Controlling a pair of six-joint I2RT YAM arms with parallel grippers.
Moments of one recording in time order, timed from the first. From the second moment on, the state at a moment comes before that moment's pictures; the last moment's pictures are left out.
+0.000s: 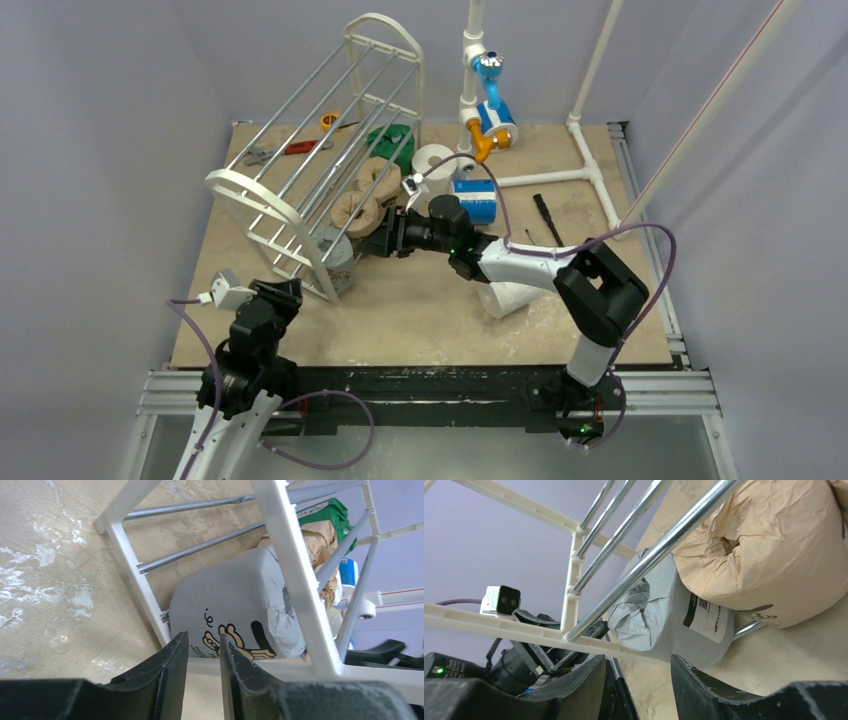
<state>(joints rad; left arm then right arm) -0.34 0.00 0.33 -0.71 -0.46 -1.06 0.83 1.78 1.02 0.57 -0.41 0.88</state>
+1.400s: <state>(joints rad) -0.34 0.12 0.65 -0.54 0.01 -0.39 0.84 1.08 0.70 0.04 0.02 0.55</state>
